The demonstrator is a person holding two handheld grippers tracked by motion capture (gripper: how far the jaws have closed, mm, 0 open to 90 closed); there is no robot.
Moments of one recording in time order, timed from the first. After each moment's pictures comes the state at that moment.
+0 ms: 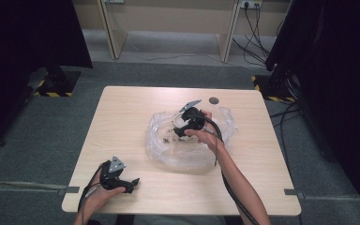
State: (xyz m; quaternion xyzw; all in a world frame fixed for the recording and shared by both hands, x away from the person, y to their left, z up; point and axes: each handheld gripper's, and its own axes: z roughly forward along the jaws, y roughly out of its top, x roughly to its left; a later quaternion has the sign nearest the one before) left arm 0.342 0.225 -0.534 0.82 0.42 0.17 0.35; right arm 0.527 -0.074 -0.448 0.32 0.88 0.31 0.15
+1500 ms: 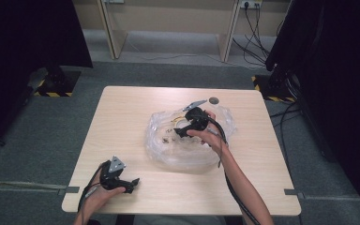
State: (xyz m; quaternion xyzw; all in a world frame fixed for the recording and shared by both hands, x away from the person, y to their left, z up) left arm 0.342 0.225 -0.534 0.82 0.42 0.17 0.35; right arm 0.517 -0.086 -0.435 0.34 0.87 0.34 0.13
